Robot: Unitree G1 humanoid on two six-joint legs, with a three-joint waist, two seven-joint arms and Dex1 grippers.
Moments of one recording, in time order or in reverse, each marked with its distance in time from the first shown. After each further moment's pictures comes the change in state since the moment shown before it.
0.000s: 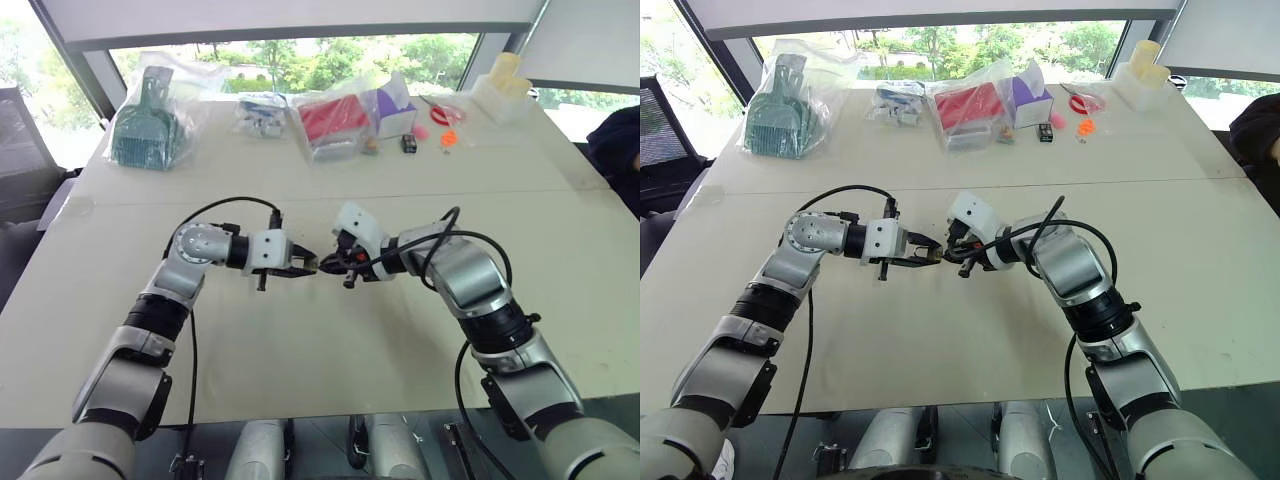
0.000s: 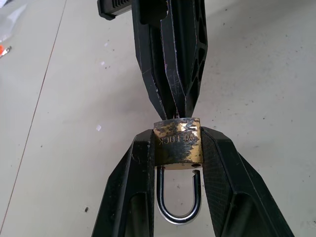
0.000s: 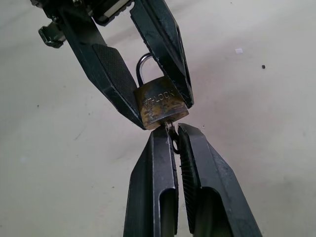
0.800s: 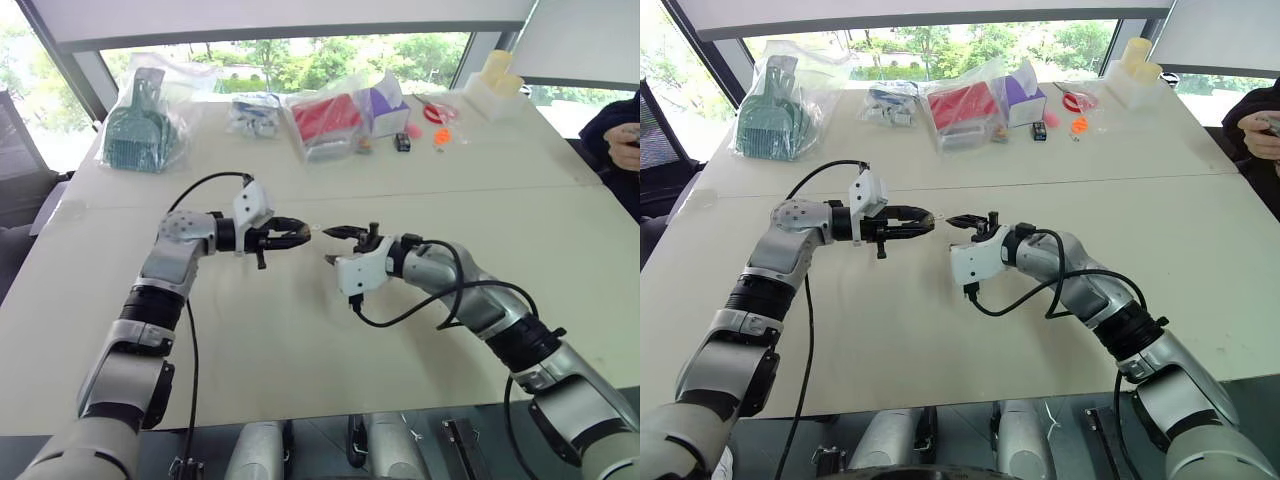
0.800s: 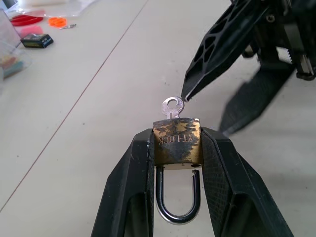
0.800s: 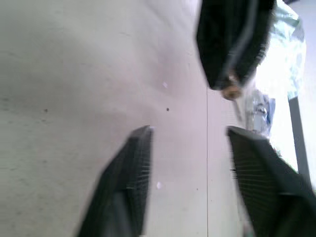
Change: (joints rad) left arm -0.040 -0.011 0.121 -0.031 -0.210 0.441 0.056; right arm 0.097 -0.223 0.205 0.193 -0.502 -1.292 -0.421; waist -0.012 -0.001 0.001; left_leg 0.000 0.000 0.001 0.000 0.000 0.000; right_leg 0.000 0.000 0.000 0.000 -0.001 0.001
